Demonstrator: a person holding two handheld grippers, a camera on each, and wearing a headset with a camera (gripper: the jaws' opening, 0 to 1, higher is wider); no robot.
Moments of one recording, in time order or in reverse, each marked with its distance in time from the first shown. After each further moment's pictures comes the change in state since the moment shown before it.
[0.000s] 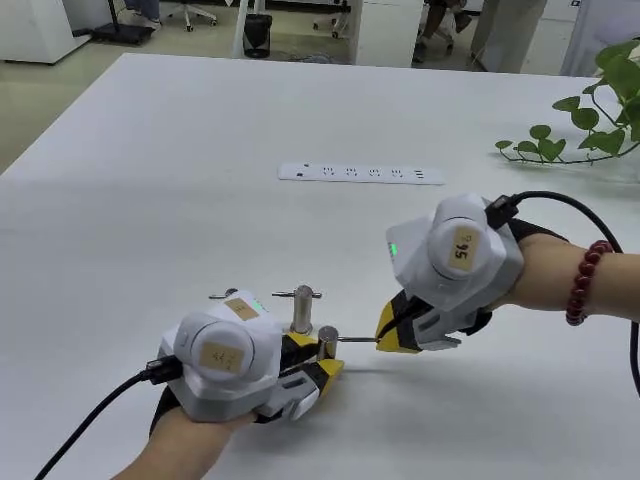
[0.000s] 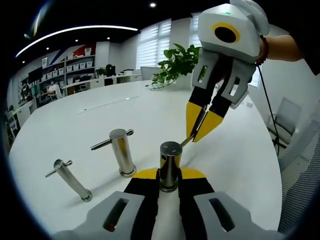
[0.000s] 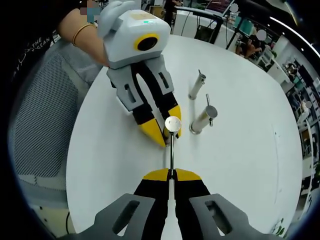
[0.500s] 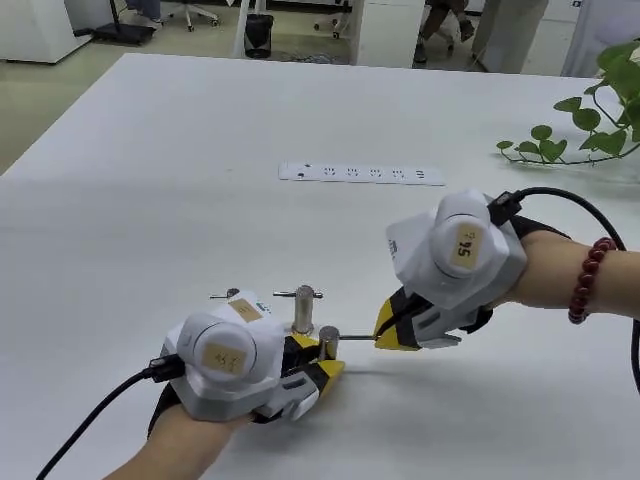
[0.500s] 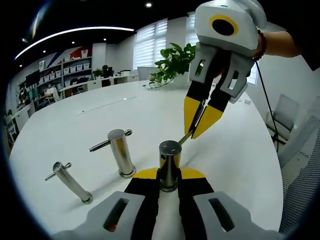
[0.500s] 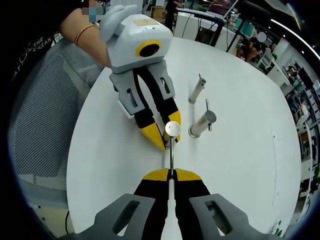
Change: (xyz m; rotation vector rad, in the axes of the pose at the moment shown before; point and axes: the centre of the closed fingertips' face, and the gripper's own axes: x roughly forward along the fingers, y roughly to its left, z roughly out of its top) left arm 0.001 0.000 0.000 0.021 0.004 -0.020; right arm -0.003 -0.001 0.007 -0.016 -0.012 -0.005
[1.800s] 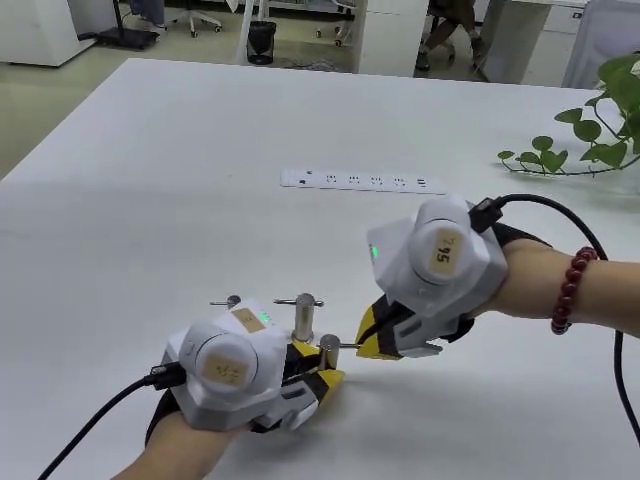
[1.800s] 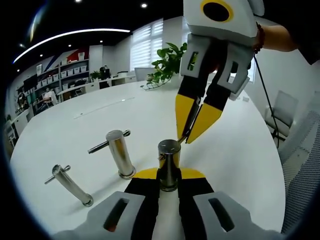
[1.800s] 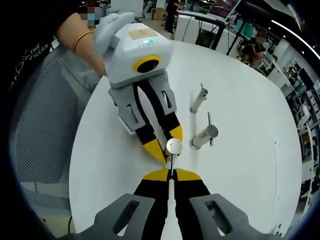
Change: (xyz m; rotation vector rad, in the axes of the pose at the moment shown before) left arm 0.002 0.000 -0.001 0.029 -0.001 -0.011; right arm 0.009 -0.003 0.012 0.012 -0.014 0.009
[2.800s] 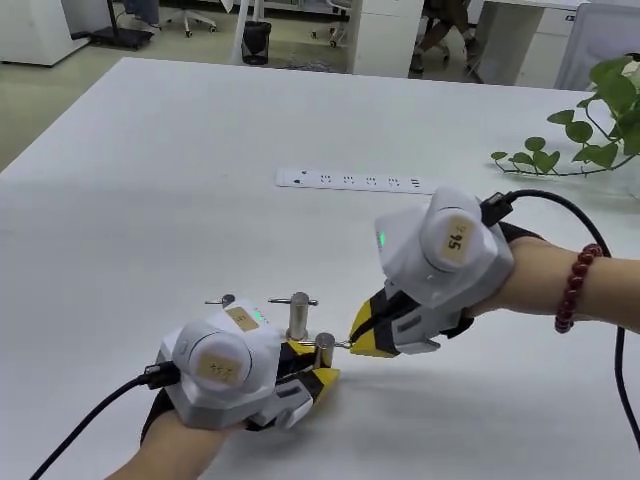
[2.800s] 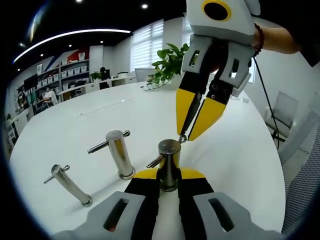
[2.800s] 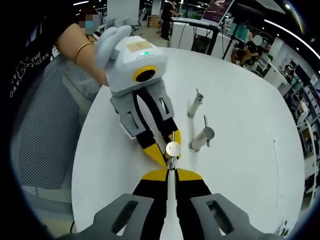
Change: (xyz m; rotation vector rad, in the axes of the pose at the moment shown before) left arm 0.001 0.000 0.000 -0.004 -0.009 -0.001; right arm -0.004 0.004 0.015 0.040 -0.066 -0.007
